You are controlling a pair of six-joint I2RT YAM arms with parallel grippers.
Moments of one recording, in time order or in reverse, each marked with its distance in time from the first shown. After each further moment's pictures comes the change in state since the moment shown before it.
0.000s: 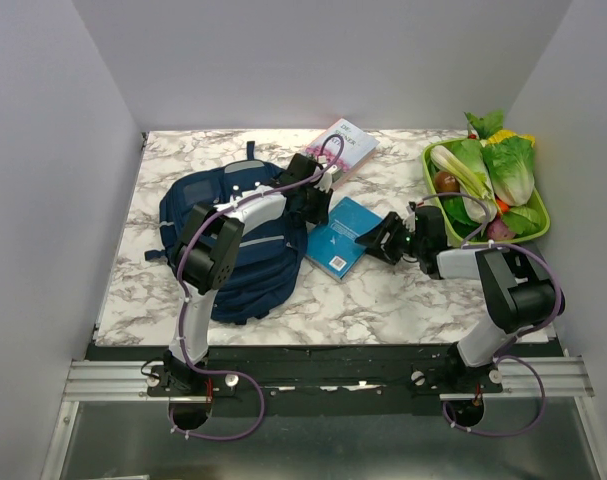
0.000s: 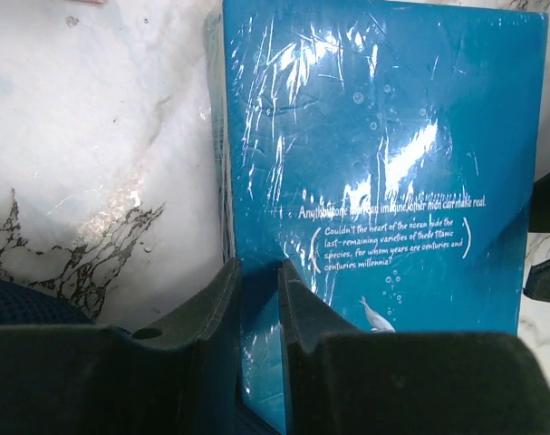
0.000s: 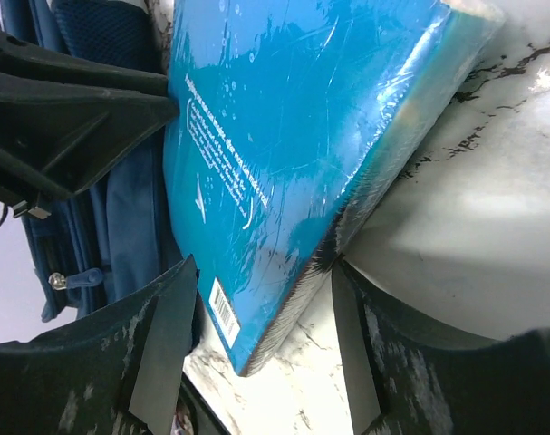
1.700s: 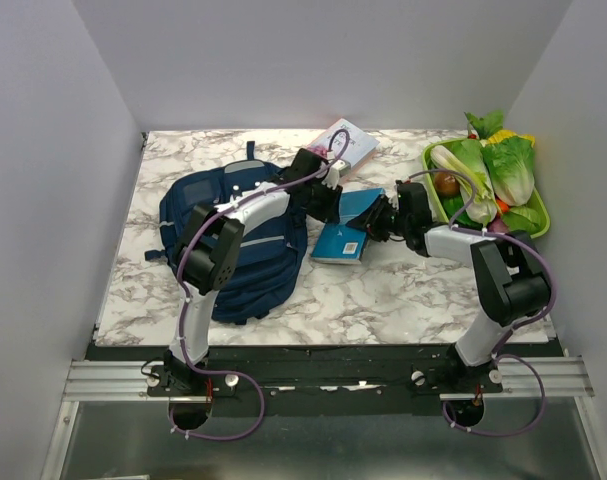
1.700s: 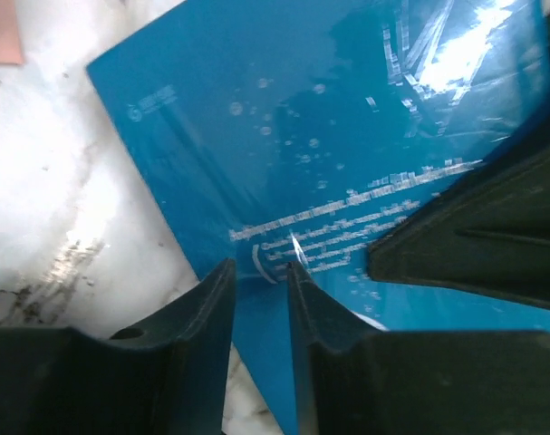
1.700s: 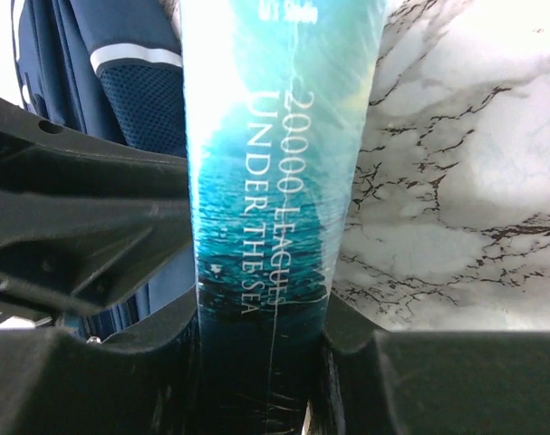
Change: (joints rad) left arm -0.013 0.000 0.035 0.034 0.087 -0.015; right arm 0.080 0.066 0.253 -0.199 0.132 -0.019
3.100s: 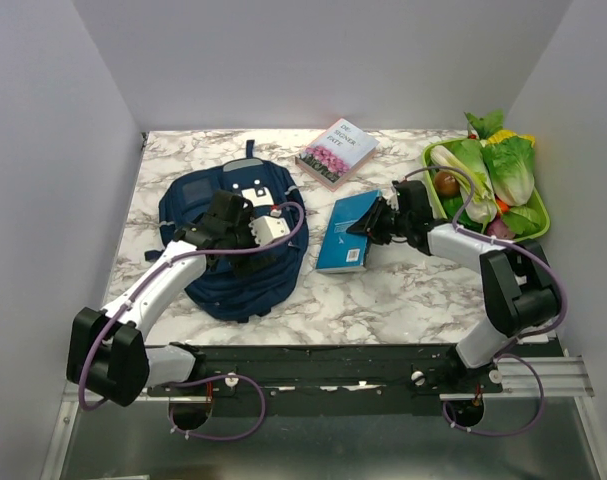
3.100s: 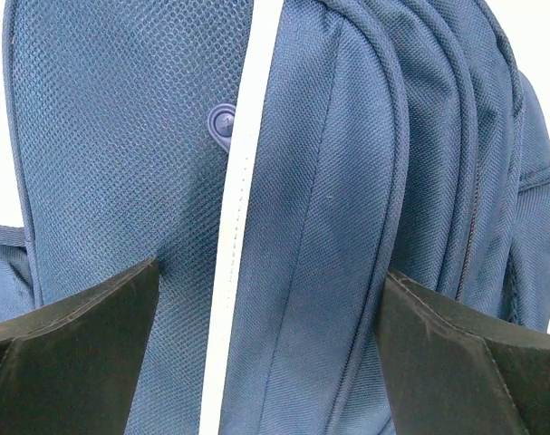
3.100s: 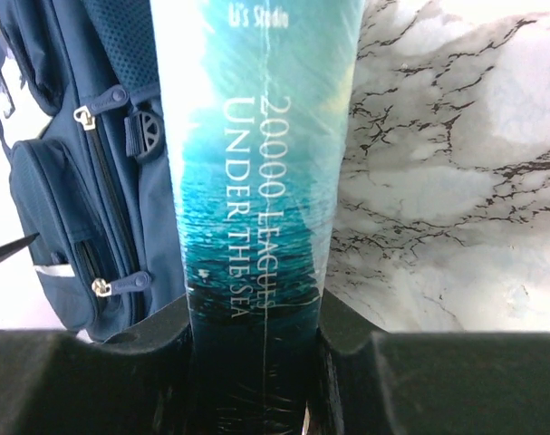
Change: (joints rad) left arm 0.172 -0.866 -0.661 -0.377 -0.252 0.828; right arm 0.020 -0.076 0.039 -0.201 -0.012 -0.074
